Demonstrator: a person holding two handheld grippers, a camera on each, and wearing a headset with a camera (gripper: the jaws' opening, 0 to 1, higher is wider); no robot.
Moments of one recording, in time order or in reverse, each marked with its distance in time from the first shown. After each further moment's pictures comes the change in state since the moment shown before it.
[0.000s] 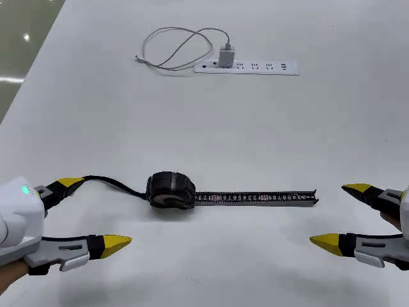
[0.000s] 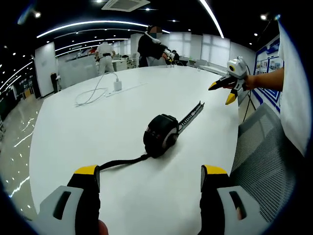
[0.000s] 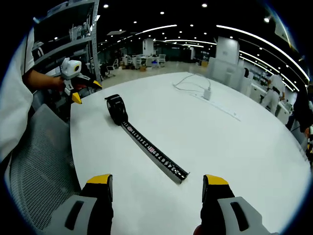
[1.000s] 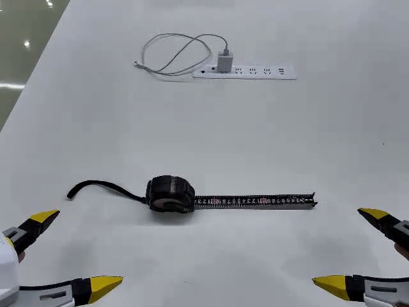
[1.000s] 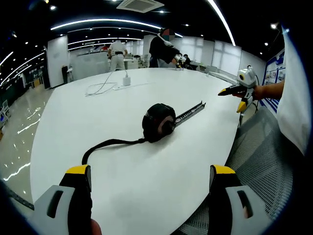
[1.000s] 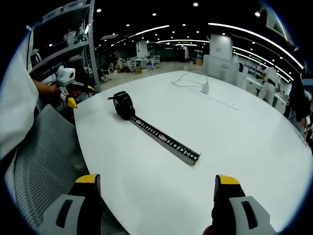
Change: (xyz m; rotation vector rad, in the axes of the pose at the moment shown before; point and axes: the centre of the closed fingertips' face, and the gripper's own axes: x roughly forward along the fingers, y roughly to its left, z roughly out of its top) left arm -0.028 -0.015 -0.030 -0.098 -0.015 0.065; right arm -0.017 0.030 -0.025 0.071 -0.014 -0.007
